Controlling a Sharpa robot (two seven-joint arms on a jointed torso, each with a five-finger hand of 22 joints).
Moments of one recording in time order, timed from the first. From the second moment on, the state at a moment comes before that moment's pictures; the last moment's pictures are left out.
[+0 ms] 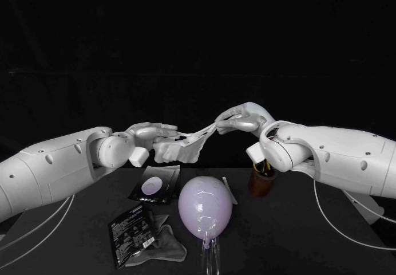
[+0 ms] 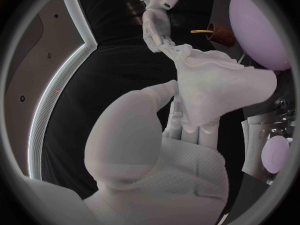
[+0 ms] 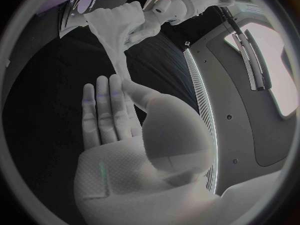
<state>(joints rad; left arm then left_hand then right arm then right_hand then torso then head) 1.49 -0.59 -0.09 1.07 0.08 0.02 -0.04 1.47 -0.15 0.62 -0.04 0.05 0.31 0.14 0.86 0.32 1.21 0.08 0.28 0.08 1.35 -0.01 1.03 0.33 0.15 1.37 0.07 0.99 0.67 1.57 -0.73 -0.20 1.37 -0.35 -0.43 0.19 1.29 0.02 0.57 -0.20 0.04 1.01 0.15 0.33 0.56 1.34 0.10 0.07 0.09 1.04 0.09 0.36 0.27 0.17 0.81 0.22 0.18 0.53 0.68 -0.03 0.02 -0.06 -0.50</state>
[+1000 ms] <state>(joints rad) 1.49 -0.58 -0.09 1.08 0.07 -0.06 0.07 1.48 -0.14 0.63 -0.06 0.04 0.38 0.15 0.81 0.26 1.23 0.08 0.25 0.09 1.35 -0.01 1.04 0.34 0.14 1.36 0.06 1.06 0.75 1.47 -0.60 -0.20 1.19 -0.32 -0.44 0.15 1.29 0.02 0.57 -0.20 0.04 1.01 0.15 0.33 0.56 1.33 0.10 0.07 0.09 1.04 0.09 0.36 0.27 0.17 0.81 0.22 0.18 0.54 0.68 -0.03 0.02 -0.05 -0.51</state>
